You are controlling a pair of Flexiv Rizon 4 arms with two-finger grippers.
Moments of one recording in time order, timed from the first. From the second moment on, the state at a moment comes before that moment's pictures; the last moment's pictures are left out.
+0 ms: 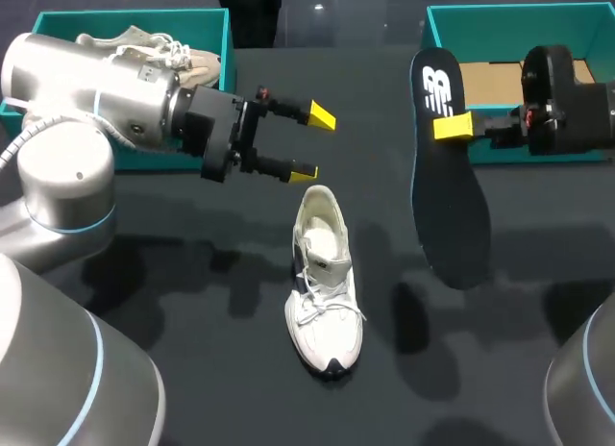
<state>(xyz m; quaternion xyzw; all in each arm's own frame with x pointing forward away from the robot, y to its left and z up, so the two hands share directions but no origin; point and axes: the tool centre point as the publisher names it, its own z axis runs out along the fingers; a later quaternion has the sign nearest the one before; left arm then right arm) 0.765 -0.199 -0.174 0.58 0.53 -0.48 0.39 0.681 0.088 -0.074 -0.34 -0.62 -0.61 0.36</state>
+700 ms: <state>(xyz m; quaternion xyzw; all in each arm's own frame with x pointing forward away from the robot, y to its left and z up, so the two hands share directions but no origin) 0.771 -0.191 -0.161 0.54 0.52 -0.49 0.44 0.729 0.097 -0.105 -0.40 -0.57 -0.58 0.42</state>
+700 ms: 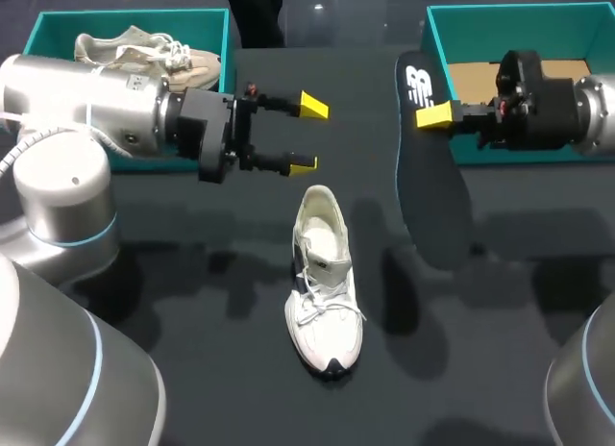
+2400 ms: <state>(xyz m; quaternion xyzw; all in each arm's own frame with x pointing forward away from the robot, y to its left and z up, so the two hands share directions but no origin) 0.760 -0.192 -0.157 0.54 0.50 -0.45 0.50 0.786 0.139 -0.148 -0.52 -0.51 -0.52 0.45</state>
